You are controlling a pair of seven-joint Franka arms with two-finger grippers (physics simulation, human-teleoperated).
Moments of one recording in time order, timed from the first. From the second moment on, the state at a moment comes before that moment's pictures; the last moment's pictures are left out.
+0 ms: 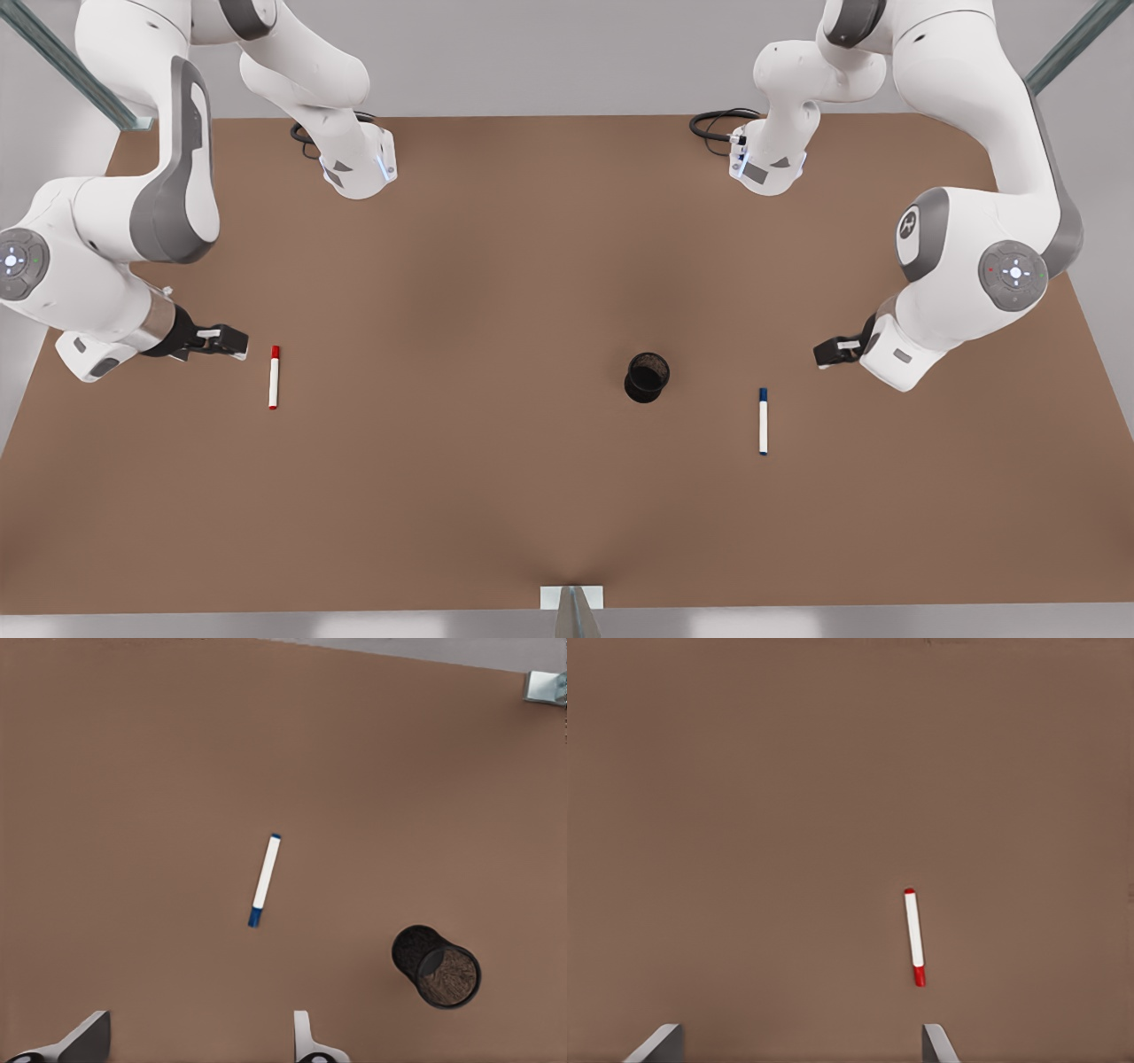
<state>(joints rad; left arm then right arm) -0.11 0.31 -0.02 -1.39 -0.02 1.65 -0.23 -0.18 0.24 0.19 -1.46 -0.04 1.64 0.00</state>
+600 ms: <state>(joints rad) -0.14 0.60 -0.02 -1.66 -0.03 2.27 -0.16 -0.18 0.24 0.21 -1.46 -0.05 1.64 0.01</state>
